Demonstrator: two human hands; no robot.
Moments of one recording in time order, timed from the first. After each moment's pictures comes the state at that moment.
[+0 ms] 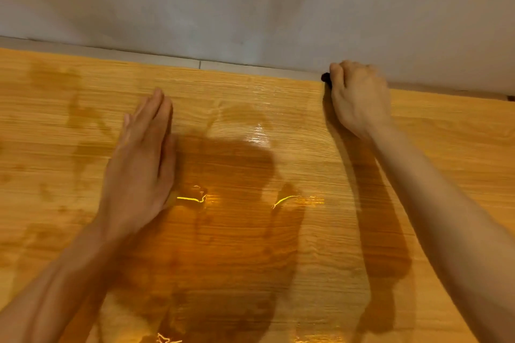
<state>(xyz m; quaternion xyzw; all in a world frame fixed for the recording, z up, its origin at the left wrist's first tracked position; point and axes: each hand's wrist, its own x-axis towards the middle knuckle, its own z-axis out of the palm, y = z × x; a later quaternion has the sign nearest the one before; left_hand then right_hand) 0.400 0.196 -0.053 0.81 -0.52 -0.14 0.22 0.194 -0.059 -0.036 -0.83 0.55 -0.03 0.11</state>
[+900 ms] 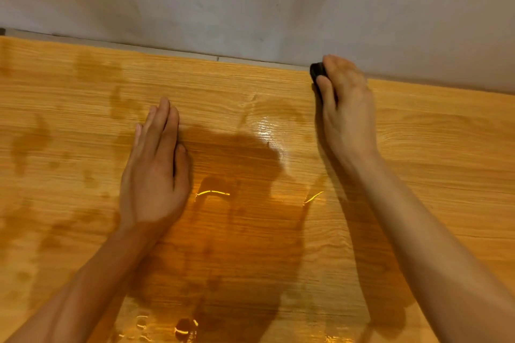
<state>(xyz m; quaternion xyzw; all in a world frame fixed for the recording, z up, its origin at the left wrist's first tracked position) 0.407 0.233 -0.064 0.84 -0.49 -0.11 0.22 0.228 0.012 -0.038 -0.82 0.50 -0.17 0.25</state>
